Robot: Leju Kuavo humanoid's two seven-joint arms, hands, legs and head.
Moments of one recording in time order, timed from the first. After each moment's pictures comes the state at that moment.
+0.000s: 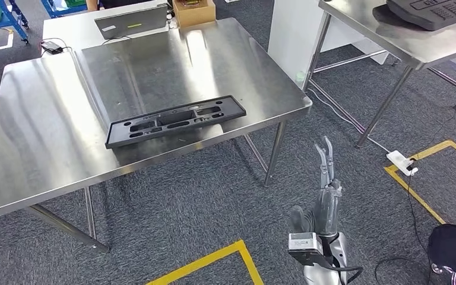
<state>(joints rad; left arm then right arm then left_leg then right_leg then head) -0.07 -0.12 0.98 -0.25 -0.46 -0.09 -0.66 0.11 0.08 0.18 -1.80 0.46 -0.58 -0.62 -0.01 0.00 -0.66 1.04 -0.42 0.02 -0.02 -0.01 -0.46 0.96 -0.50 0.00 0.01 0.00</state>
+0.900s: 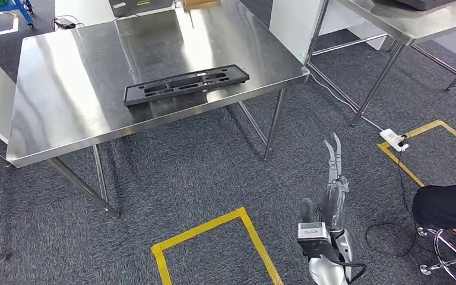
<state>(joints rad) -0.11 -0.13 0.99 -0.25 -0.50 -0.08 -0.66 0.11 0.09 0.11 -1.79 0.43 -0.54 -0.61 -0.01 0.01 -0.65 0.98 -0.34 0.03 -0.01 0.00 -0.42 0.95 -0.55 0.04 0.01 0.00</state>
